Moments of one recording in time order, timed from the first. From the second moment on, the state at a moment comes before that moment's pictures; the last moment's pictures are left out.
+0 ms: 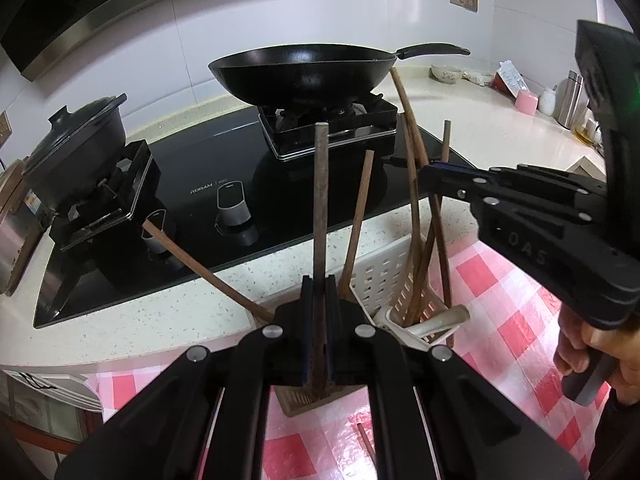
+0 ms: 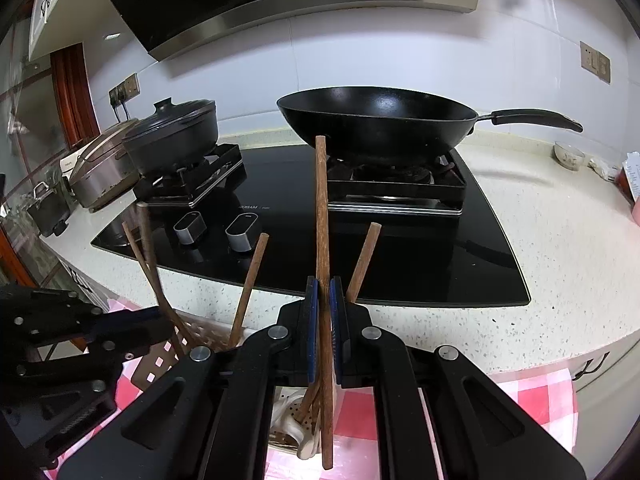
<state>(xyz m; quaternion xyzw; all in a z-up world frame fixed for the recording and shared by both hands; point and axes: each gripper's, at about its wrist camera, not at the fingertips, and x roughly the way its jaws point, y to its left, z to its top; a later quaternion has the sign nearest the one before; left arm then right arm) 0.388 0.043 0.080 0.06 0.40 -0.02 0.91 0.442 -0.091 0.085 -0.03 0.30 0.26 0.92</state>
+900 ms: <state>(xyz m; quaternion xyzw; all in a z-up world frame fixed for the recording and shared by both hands) 0.393 0.044 0.077 0.04 0.40 -0.02 0.91 0.410 -0.120 0.170 -0.01 0.24 0.26 0.94</state>
